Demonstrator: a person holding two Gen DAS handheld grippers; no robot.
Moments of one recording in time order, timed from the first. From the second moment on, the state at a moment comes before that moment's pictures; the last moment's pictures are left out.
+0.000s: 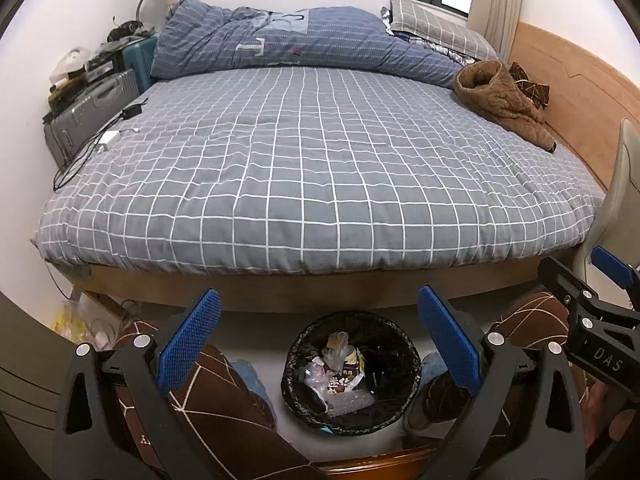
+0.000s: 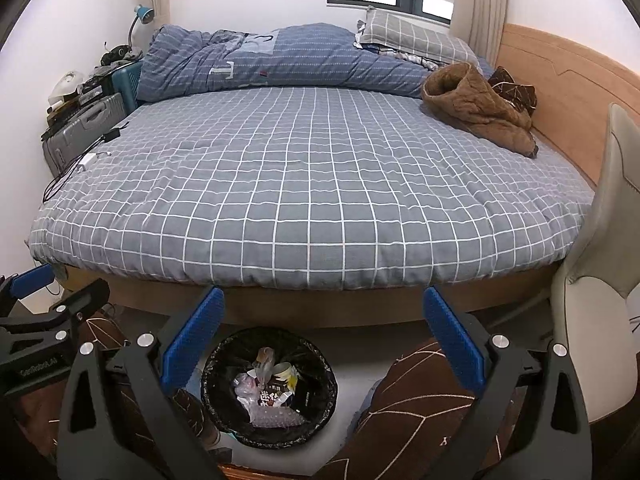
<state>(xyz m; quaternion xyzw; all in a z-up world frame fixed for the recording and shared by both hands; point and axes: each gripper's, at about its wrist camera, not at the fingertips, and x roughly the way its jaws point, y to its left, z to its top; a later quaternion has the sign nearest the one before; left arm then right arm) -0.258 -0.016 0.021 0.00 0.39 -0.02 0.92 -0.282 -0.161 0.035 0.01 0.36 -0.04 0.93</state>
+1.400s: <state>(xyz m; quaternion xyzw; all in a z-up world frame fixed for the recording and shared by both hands) -0.255 -0.019 0.016 0.02 0.40 -0.01 0.92 -0.280 -0.151 0.031 0.01 0.37 -0.03 0.93</state>
